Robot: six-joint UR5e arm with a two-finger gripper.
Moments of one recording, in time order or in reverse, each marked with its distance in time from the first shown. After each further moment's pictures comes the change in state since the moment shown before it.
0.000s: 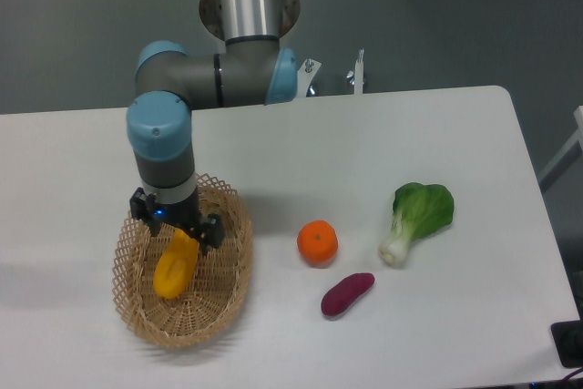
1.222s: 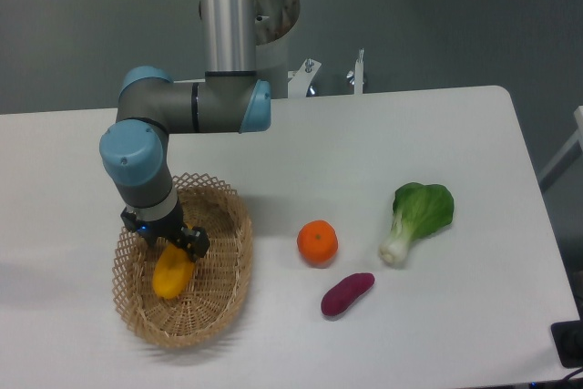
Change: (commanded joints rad) arm -0.043 -0.075 0.003 0.072 0.087 -0.028
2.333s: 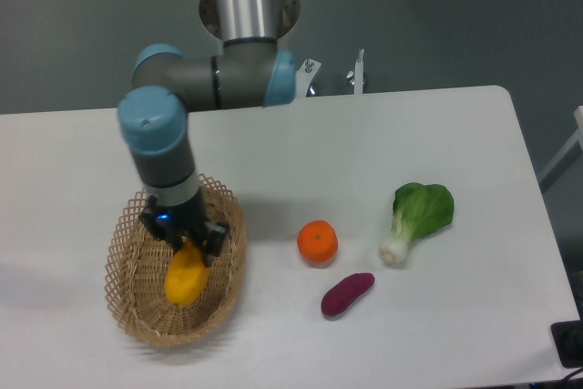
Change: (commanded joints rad) arm 0.210 0.144 0.069 -0.017 -0.072 0.162
